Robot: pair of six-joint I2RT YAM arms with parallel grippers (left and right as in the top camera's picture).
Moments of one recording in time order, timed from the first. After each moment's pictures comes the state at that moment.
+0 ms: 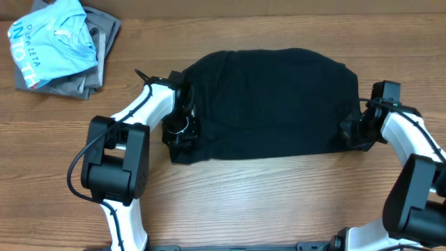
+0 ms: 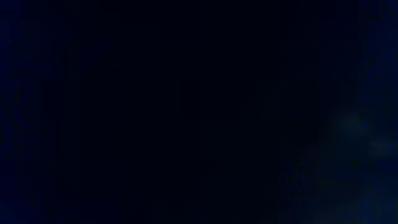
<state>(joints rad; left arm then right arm) -0.23 2.07 1.37 -1.06 0.29 -0.25 -0.26 1.74 1.02 -0.67 -0.17 0.53</state>
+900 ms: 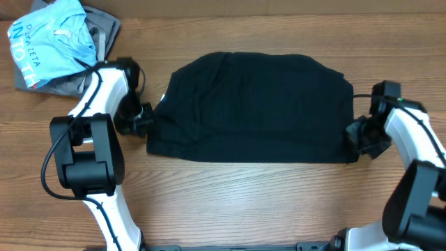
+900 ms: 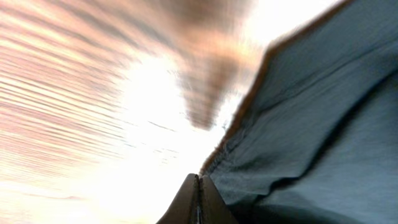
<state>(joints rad) 0.04 2.11 1.57 -1.25 -0.01 -0.32 -0.26 1.69 1.11 -0.95 0.06 0.69</state>
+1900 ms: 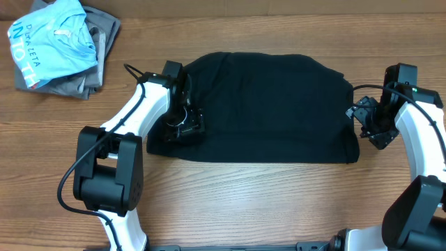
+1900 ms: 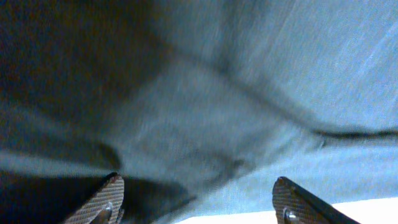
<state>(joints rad) -0.23 1.98 1.38 -0.99 0.27 -0.43 -0.26 1.64 1.23 -0.99 0.00 0.63</state>
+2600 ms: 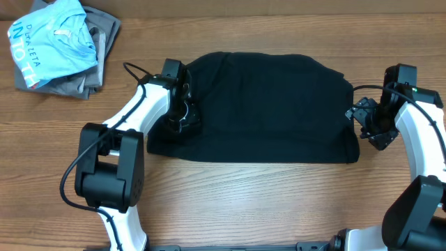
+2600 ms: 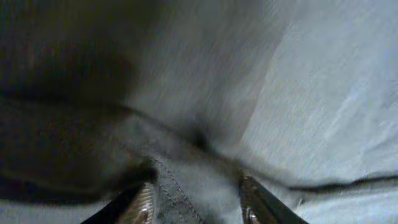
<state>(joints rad) -0.23 2.01 1.36 -0.79 0.27 -0.44 -0.26 1.64 1.23 -1.00 -0.01 0.62</state>
